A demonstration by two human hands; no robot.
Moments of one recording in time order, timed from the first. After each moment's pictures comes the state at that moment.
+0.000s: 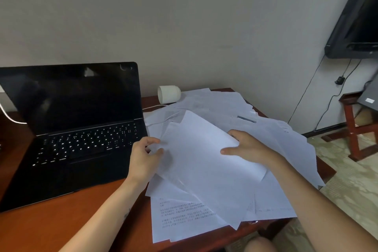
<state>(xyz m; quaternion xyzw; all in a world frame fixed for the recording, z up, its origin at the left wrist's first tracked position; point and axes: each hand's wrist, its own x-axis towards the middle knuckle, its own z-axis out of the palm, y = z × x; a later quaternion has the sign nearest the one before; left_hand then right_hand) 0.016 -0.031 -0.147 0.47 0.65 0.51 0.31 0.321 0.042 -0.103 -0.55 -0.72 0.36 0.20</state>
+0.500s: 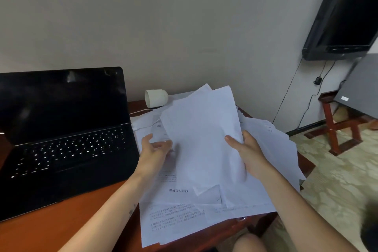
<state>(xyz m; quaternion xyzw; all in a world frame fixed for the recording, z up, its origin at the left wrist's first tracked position) 0.061 -0.020 -0.121 0.41 0.59 0.51 0.48 0.332 0.009 -0.114 -0.53 -0.48 0.50 0.50</state>
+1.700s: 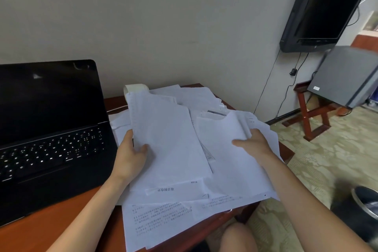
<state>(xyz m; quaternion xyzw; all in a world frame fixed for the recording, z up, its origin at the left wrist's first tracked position) 0.040 0.002 -0.150 0.55 0.58 0.50 0.32 0.401 0.030 -0.122 -0.78 -0.45 0.29 0.32</state>
